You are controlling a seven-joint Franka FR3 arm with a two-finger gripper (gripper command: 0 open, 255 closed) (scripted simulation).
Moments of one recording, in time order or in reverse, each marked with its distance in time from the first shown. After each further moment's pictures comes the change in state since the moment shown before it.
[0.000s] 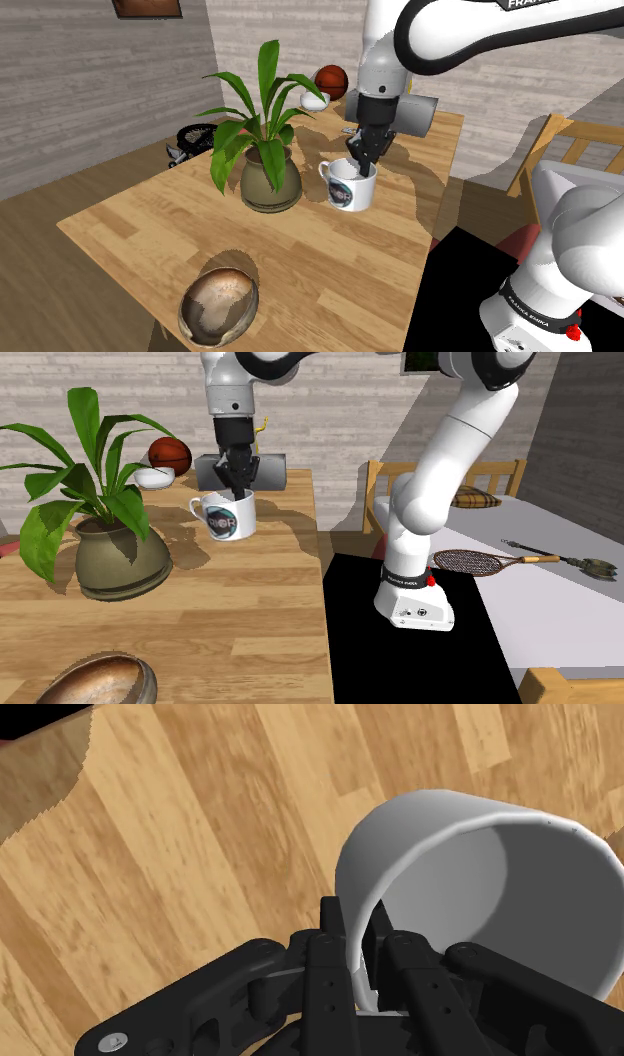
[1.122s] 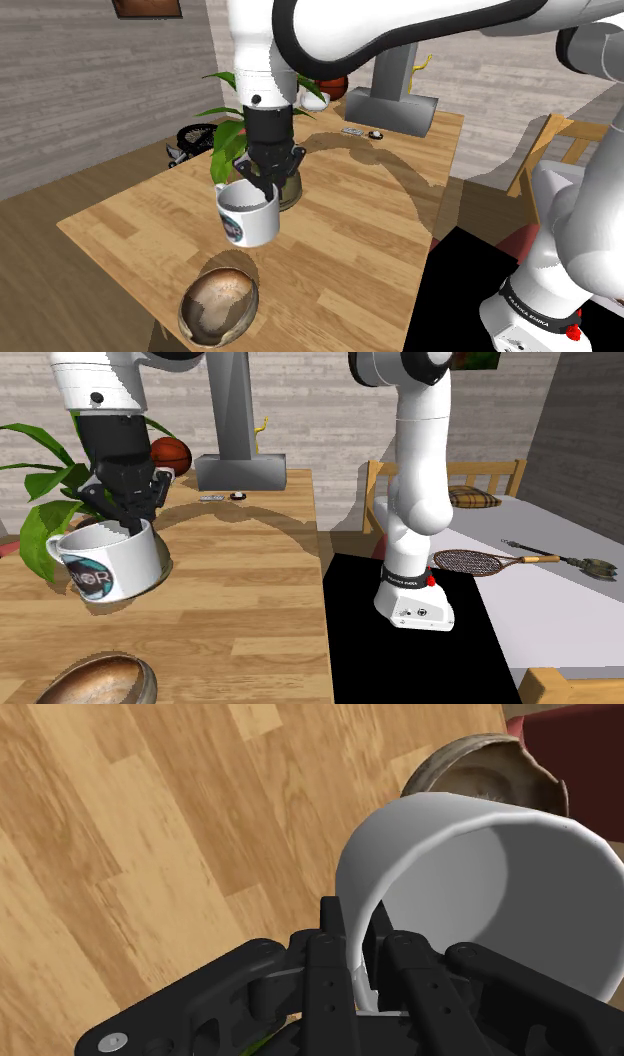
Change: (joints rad) arm 0.115 0.529 0.264 0.558 -0.152 -0.022 0.439
